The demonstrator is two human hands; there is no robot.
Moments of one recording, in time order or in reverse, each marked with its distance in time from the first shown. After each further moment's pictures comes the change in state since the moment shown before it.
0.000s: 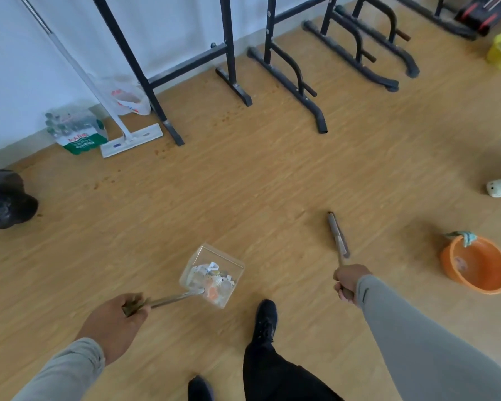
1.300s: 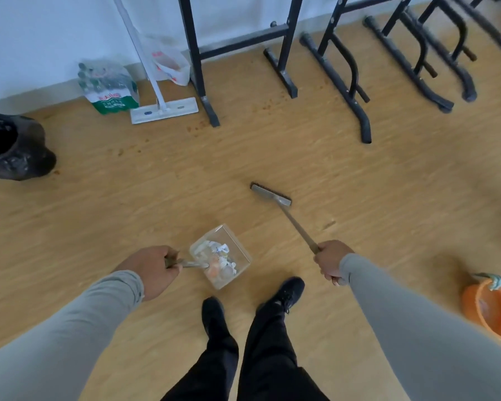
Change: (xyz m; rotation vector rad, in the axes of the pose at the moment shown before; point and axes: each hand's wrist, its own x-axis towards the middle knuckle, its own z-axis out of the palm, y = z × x) left_hand 0.153 -0.033 -0.075 0.275 -0.124 0.153; right_hand -0.049 -0.149 0.182 -0.696 -0.081 -0.302
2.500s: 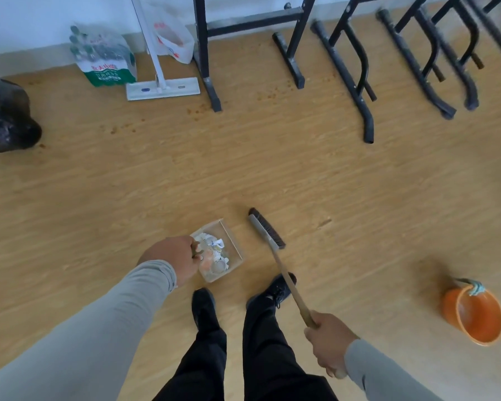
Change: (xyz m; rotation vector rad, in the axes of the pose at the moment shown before) left_hand 0.037 0.022 0.021 0.045 -0.034 0.022; right_hand -0.081 0.053 0.085 0.090 -0.234 0.117
